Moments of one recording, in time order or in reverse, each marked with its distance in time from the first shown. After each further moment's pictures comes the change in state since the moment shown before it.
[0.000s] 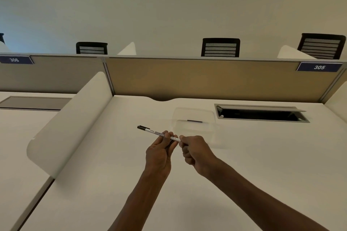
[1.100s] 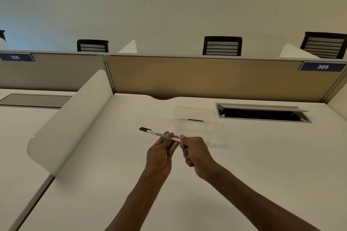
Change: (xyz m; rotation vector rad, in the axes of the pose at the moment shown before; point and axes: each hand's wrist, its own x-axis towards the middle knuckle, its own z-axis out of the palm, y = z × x) left_hand 0.002 -0.002 -0.001 -0.008 0.015 -0.054; right_hand 0.008 0.011 0.000 -0.116 0.065 -0.122
